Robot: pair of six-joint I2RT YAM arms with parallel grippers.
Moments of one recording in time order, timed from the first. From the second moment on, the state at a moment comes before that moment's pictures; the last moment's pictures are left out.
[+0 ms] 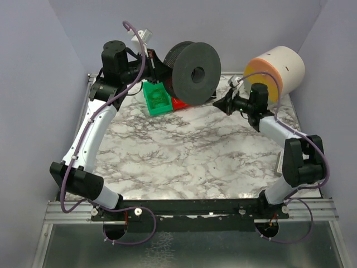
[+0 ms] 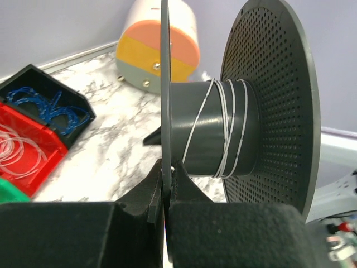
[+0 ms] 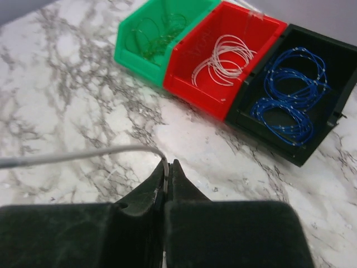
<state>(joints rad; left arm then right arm) -0.29 1.50 1.73 -0.30 0.72 -0.48 0.19 1.60 0.94 0.38 -0.77 -0.19</state>
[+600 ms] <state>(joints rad) -0.49 1.54 1.79 -0.63 0.39 0.08 0.06 1.71 1.37 -0.23 -1.06 -0.19</state>
